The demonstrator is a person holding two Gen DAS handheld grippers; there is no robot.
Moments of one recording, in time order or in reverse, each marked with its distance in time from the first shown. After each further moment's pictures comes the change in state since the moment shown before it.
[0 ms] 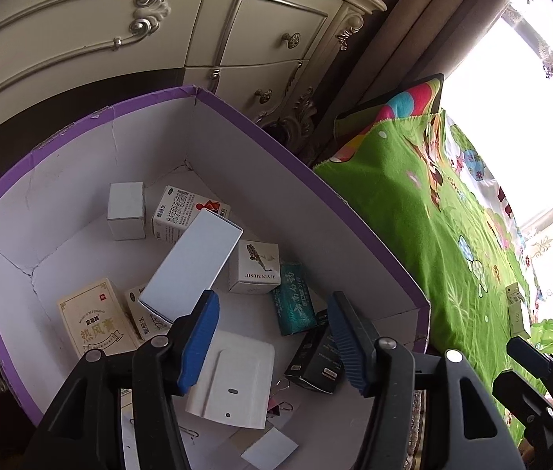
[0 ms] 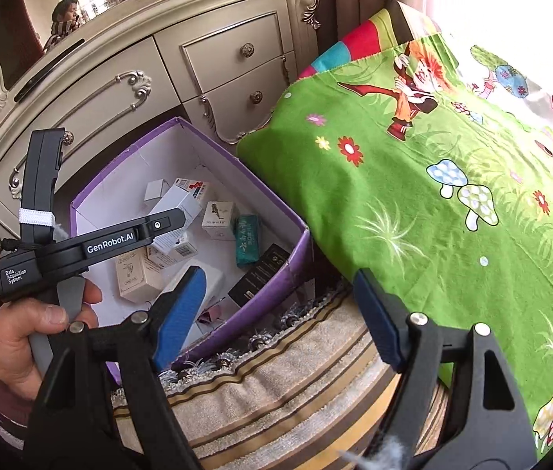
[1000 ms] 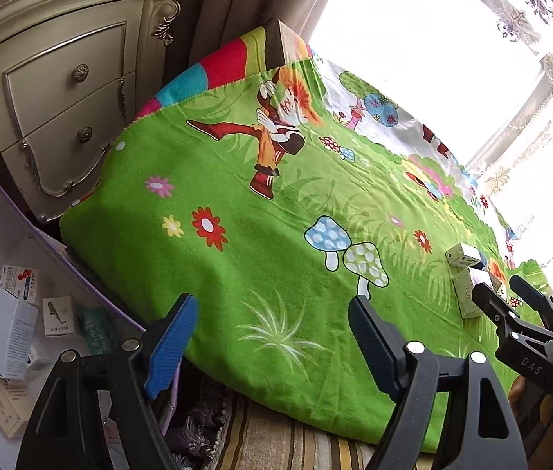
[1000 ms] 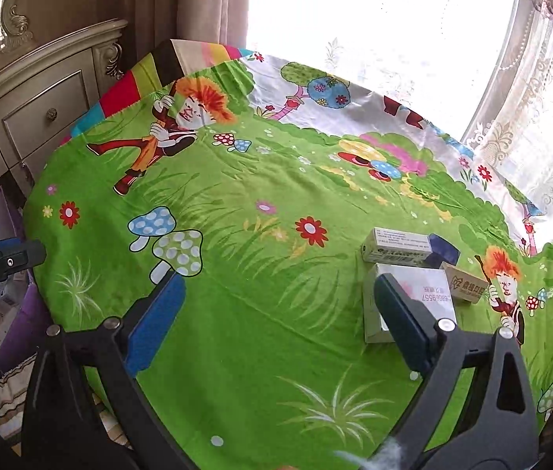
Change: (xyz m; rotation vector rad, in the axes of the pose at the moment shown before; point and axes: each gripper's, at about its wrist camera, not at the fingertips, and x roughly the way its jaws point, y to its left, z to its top) left arm 0.040 -0.202 -0.001 0.287 0.041 -0.122; right arm -0.037 -0.217 0.004 0.141 -0.115 -0.428
